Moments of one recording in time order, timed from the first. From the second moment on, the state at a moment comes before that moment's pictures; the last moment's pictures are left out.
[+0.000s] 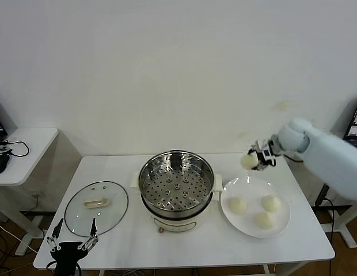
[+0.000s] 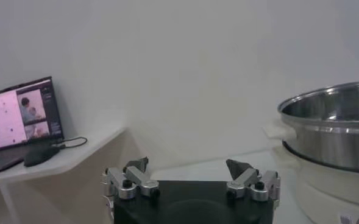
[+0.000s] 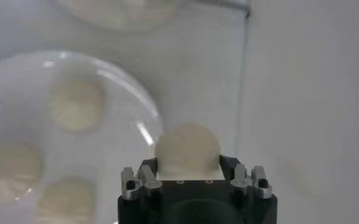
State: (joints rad) left arm 1.89 -1.32 -0.67 -2.22 -0.06 -0.03 -0.22; right arm 0.36 0.71 -0.90 1.34 0.00 -0.20 -0.98
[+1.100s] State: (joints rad) left arm 1.85 -1.32 -0.70 -2.21 -0.09 -0.03 -0.22; right arm 0.53 1.11 -1.27 1.32 -0.01 0.07 -0.85
